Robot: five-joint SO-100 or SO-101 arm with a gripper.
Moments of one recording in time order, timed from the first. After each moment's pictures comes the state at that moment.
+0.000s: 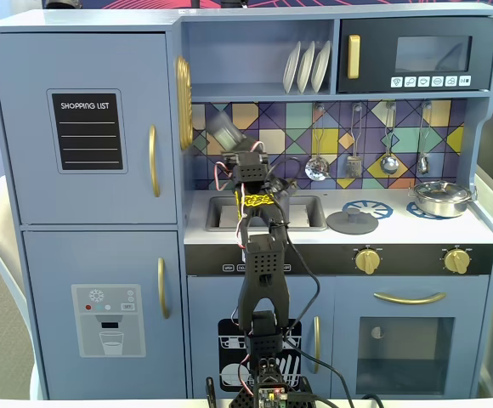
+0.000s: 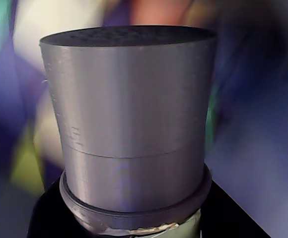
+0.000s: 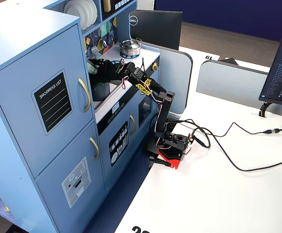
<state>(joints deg) -3.4 103.1 65.1 51.2 60.0</state>
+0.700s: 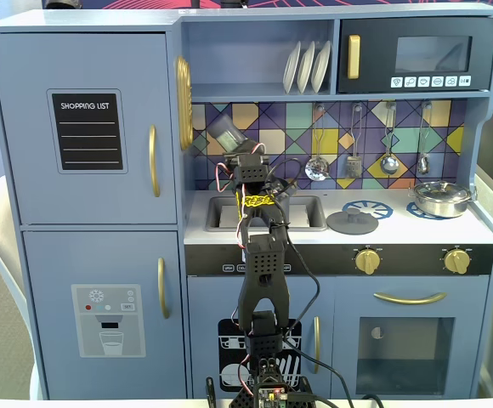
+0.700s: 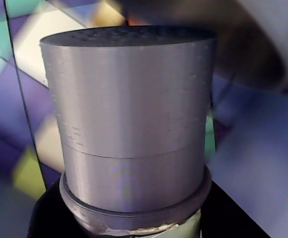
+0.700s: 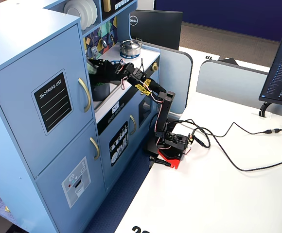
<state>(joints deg) -4.0 103.1 66.9 40.7 58.0</state>
